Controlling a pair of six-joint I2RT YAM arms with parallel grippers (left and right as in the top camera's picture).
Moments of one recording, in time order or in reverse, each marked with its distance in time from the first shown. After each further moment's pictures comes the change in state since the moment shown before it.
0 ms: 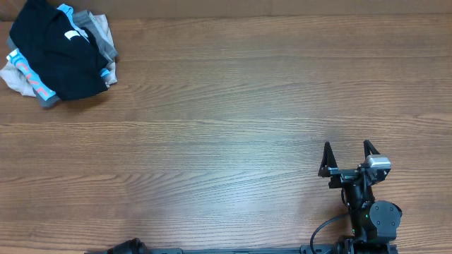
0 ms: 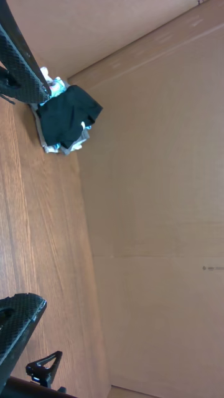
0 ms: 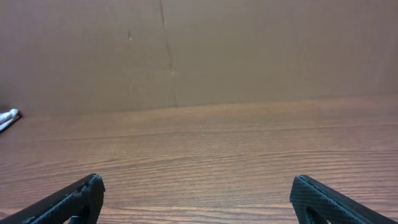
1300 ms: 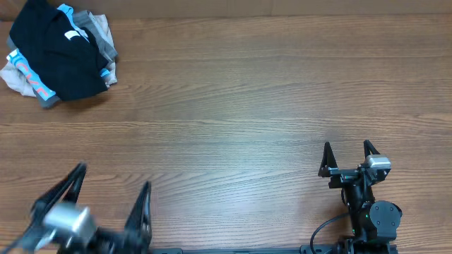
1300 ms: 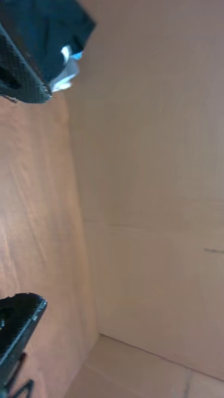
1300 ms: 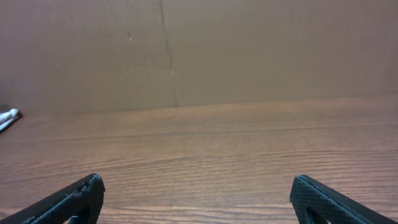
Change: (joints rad) left arm -0.147 -0.022 -0.797 0.745 0.071 -0.147; right arm 0.000 0.000 0.000 0.000 0.000 0.000
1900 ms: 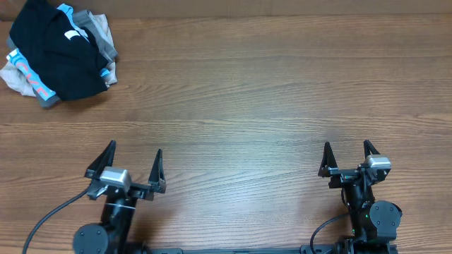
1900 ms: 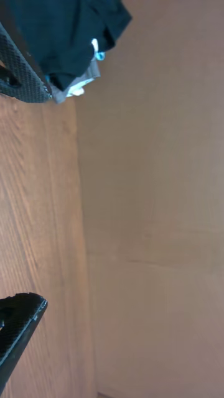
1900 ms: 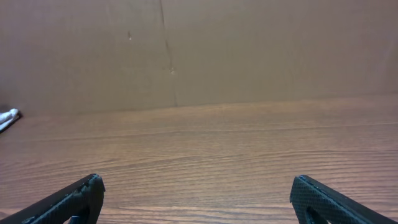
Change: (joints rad) left arm -0.157 -0.398 -1.091 0.813 -0.247 -0.019; right arm 0.000 0.000 0.000 0.000 0.000 0.000
